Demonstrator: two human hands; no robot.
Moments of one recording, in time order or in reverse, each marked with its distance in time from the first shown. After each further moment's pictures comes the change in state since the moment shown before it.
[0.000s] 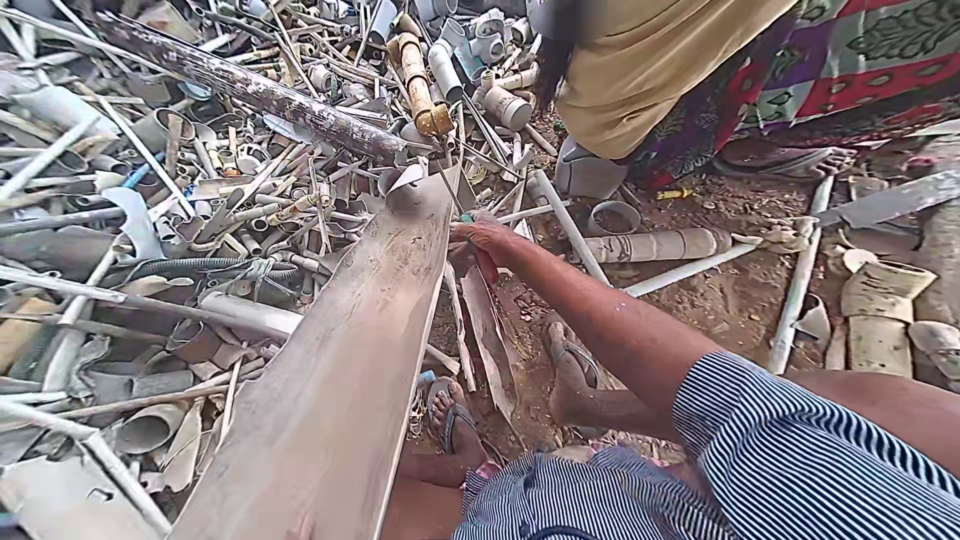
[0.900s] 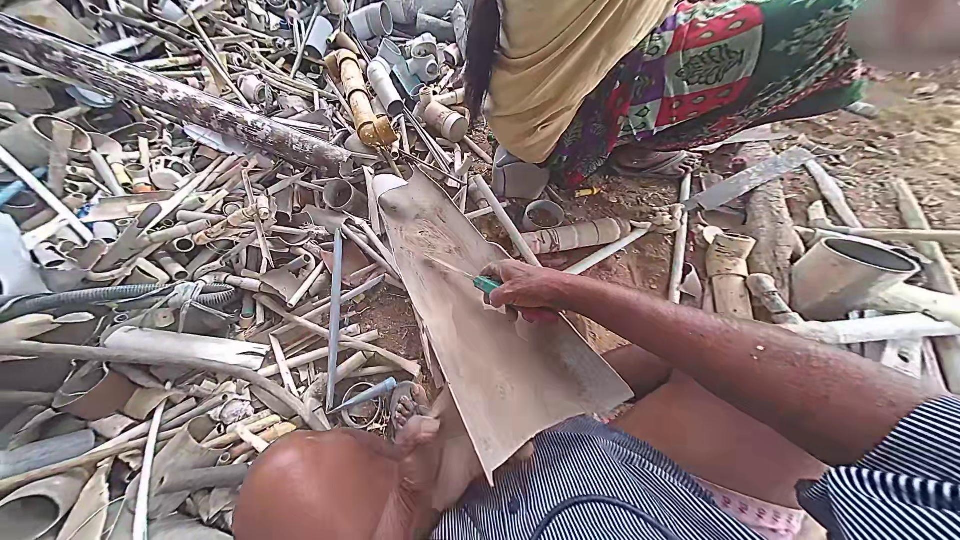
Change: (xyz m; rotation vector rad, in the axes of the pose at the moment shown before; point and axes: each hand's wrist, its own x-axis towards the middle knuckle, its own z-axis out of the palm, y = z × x) left_hand -0.008 -0.109 0.095 -0.677 -1.161 -0.786; right_hand -0.137 0.028 -0.068 -0.593 -0.163 0.232
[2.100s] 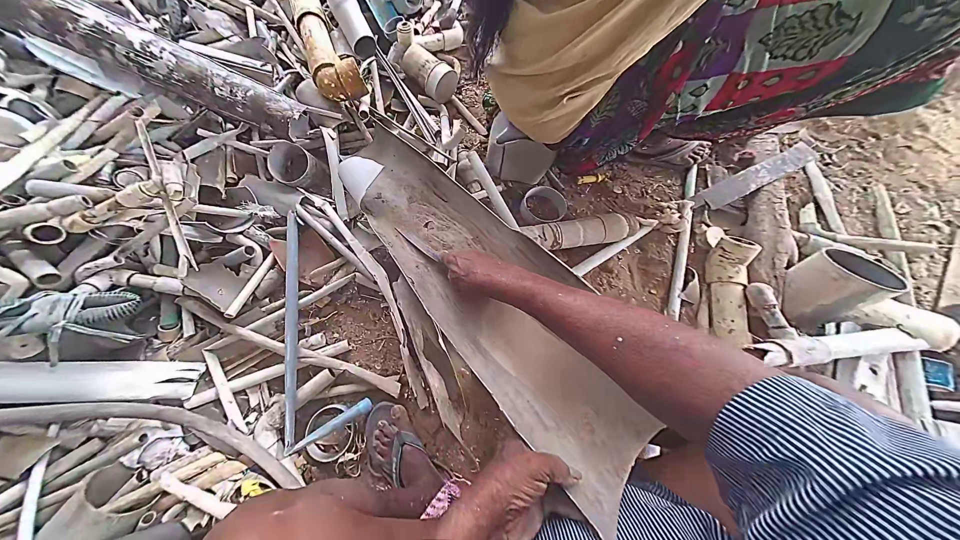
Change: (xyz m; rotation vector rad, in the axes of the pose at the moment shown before) left_hand 0.107 -0.021 0.031 0.313 0.671 -0.828; right_hand 0.148 -0.015 -0.018 -0.614 0.040 -0.068
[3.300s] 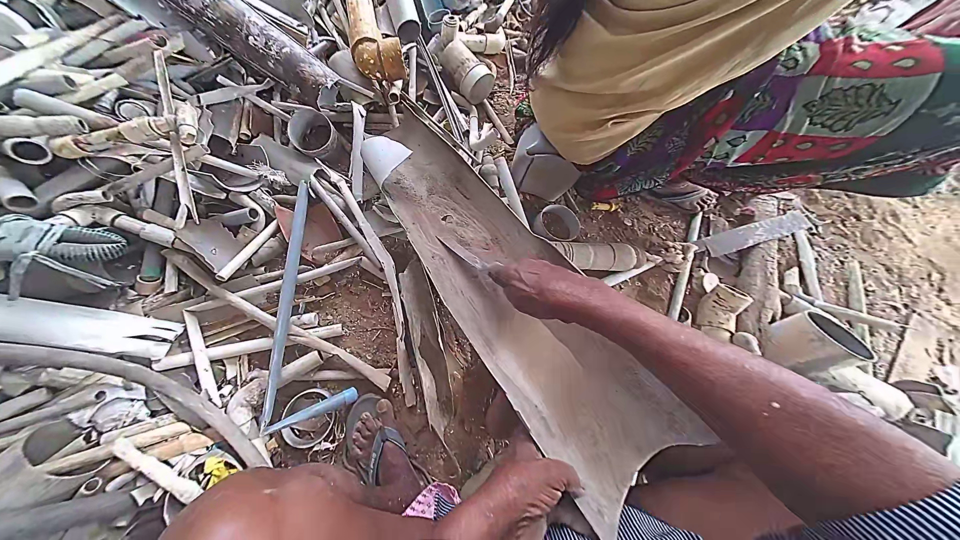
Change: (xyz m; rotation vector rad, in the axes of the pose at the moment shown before) left_hand 0.005 0.006 -0.004 0.044 -0.054 0.010; right_hand -0.045 -0.007 -0.021 -0.195 -0.144 0.179
